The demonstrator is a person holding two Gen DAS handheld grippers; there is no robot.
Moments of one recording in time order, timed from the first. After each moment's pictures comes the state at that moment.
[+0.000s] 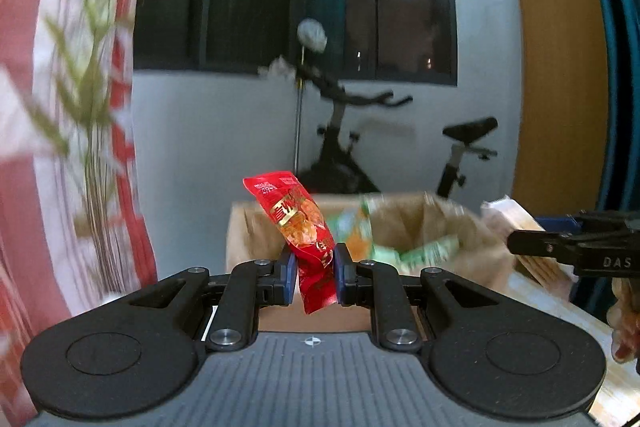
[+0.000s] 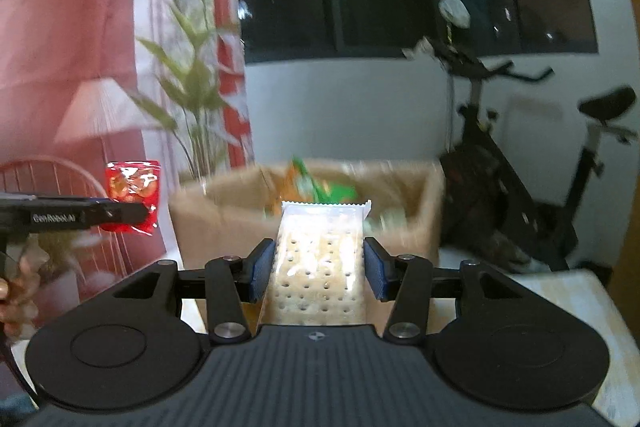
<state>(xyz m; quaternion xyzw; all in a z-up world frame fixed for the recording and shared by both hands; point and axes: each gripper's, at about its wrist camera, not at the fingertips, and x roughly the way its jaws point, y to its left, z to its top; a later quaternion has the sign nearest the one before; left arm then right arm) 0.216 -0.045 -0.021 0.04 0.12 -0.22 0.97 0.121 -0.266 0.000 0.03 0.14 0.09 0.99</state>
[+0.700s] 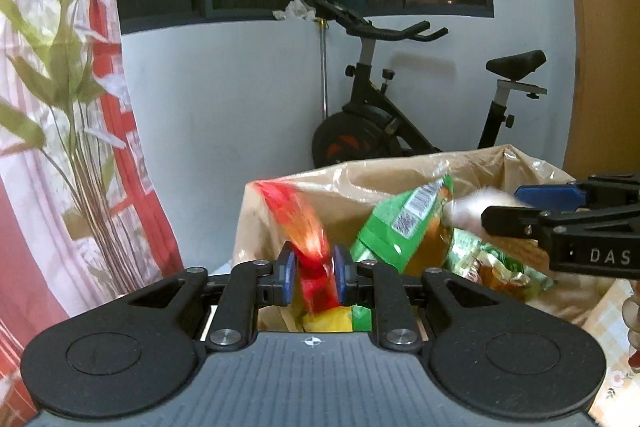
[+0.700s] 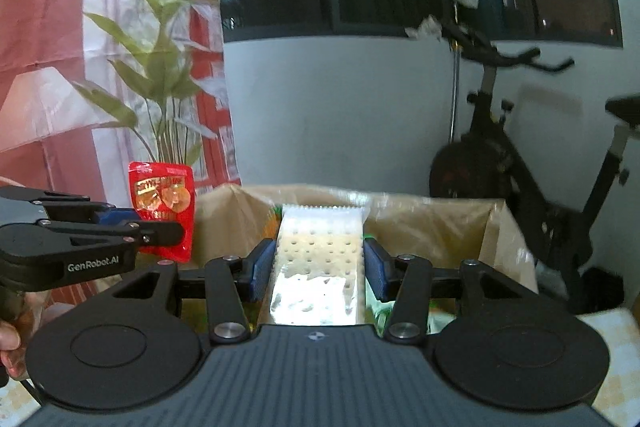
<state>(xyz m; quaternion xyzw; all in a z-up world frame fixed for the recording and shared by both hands) 0.332 -0.080 -0.043 0.10 0.22 -0.18 0.96 0.261 -0.242 -0.017 0.03 0.19 0.06 0.98</state>
